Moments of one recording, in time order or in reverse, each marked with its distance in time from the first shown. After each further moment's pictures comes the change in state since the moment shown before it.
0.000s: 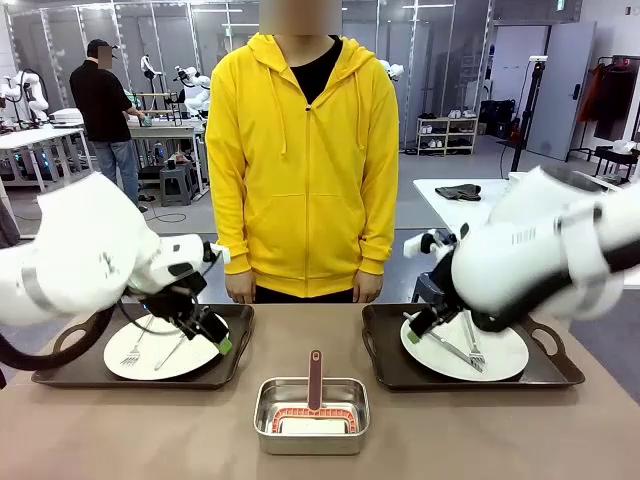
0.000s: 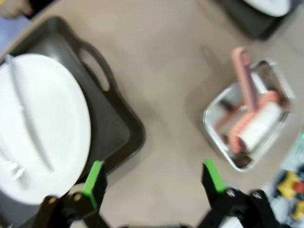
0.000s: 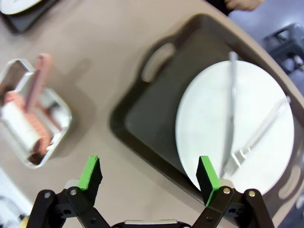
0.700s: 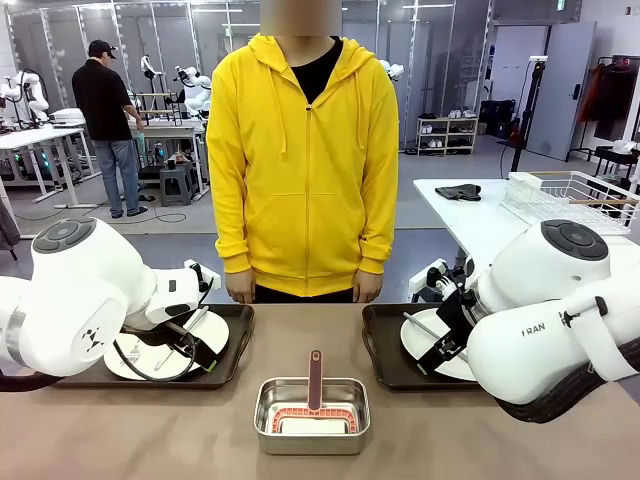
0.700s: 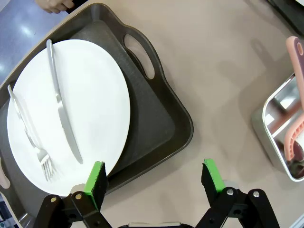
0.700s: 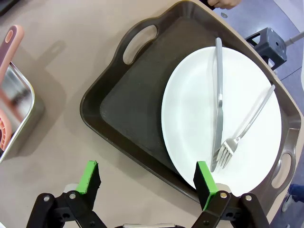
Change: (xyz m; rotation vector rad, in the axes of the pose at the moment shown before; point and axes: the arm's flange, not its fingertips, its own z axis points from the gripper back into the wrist) left arm -0.044 -0.005 -0.037 0.288 -0.067 -0.031; right arm -0.061 0.016 -0.040 -0.218 -0.030 0.039
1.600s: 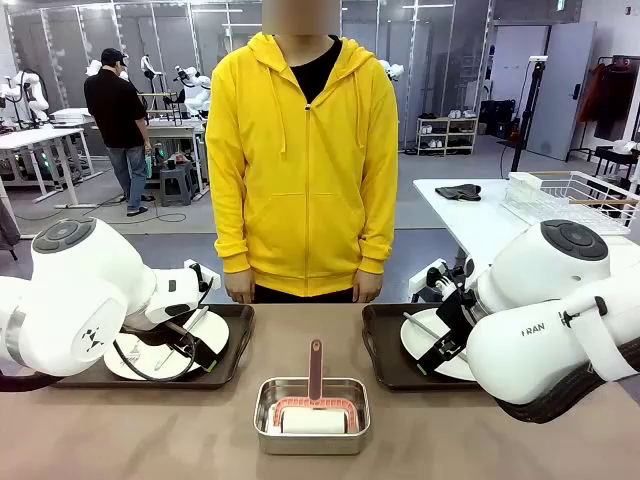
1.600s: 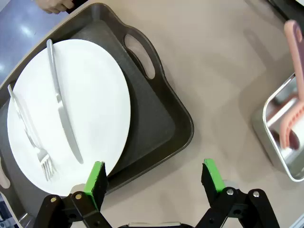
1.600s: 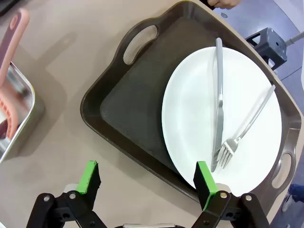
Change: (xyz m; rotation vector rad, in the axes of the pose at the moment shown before) left arm 0.000 0.000 0.000 0.000 0.000 0.001; right arm 0.000 0.000 0.000 0.001 0.000 0.000
